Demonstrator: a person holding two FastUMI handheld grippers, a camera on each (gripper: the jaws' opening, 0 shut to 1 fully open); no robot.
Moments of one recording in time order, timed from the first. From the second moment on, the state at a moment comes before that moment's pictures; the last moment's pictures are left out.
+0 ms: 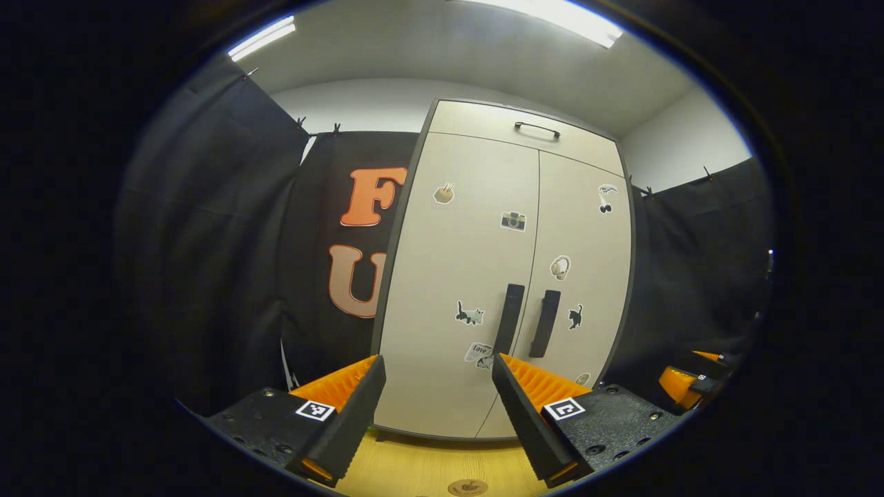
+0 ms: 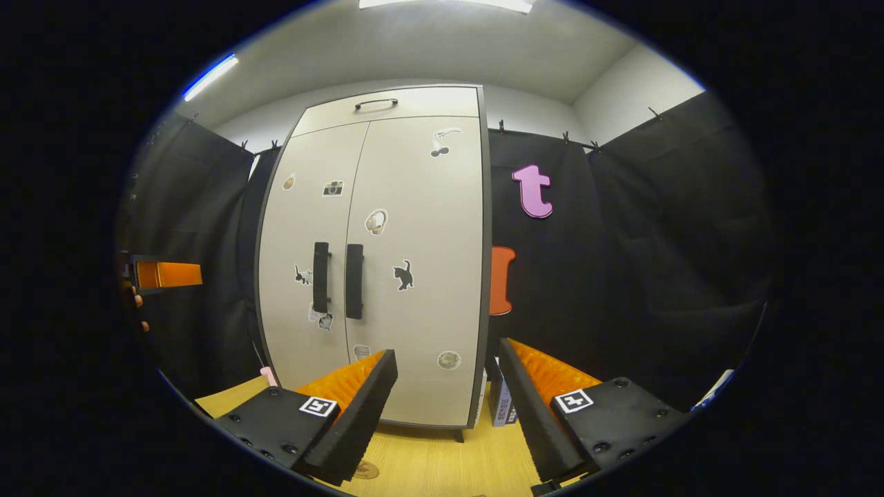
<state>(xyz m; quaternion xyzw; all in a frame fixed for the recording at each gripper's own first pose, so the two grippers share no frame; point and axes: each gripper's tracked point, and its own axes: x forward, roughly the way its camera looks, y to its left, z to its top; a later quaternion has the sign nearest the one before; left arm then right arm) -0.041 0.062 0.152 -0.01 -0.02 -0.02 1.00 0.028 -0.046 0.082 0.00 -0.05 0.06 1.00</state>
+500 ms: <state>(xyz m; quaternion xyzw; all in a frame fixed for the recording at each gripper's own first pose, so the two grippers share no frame) -0.053 0.048 0.159 -0.01 -0.02 -0.03 1.00 0.018 -0.056 0.090 -0.01 -0.06 0.05 1.00</state>
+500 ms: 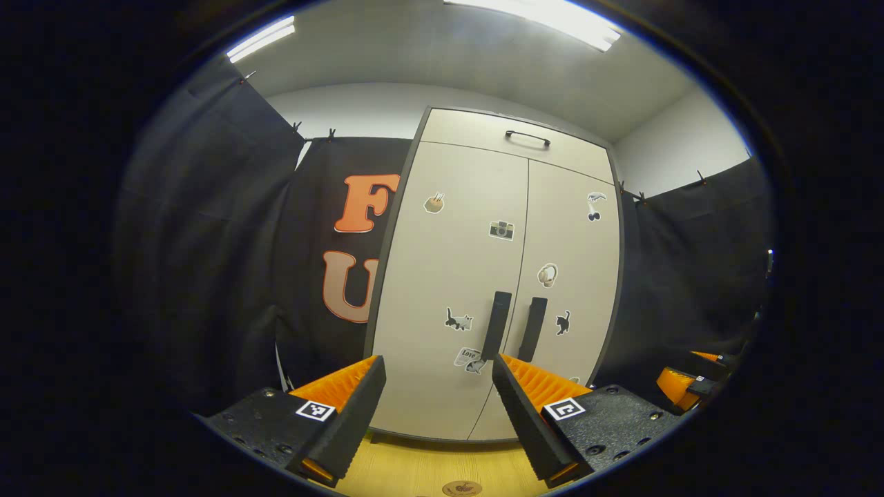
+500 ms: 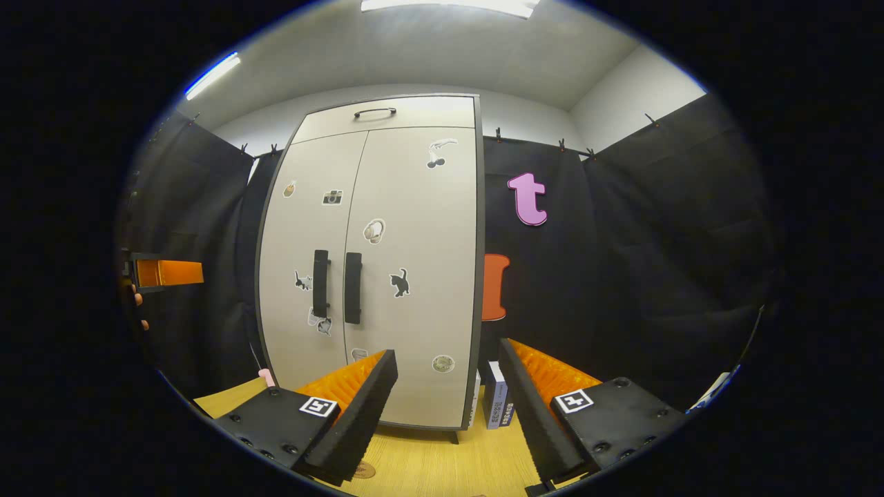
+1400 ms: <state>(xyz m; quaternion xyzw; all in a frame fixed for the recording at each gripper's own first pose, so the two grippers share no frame) -0.039 0.023 0.129 -0.04 0.01 -0.04 1.00 0.036 -0.043 0.084 -0.01 -0.06 0.07 1.00</state>
